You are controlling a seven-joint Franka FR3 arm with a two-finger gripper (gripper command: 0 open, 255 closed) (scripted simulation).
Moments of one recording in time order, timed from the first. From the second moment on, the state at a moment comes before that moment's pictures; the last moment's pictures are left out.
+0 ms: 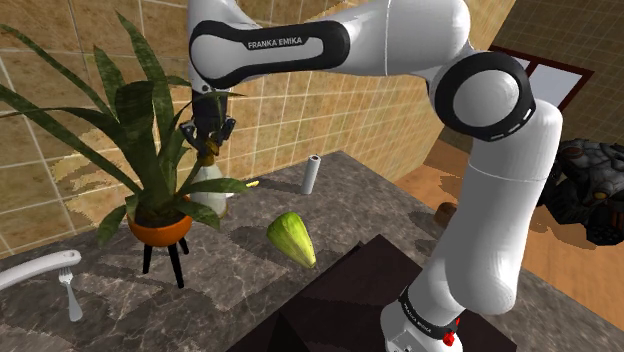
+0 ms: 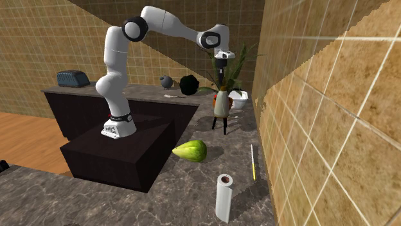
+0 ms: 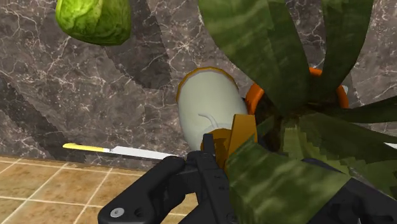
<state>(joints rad) 0.32 0.30 0.14 -1.61 -0.05 1.94 0.34</state>
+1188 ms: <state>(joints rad) 0.59 0.58 0.21 -1.45 -0.14 2.04 0.69</state>
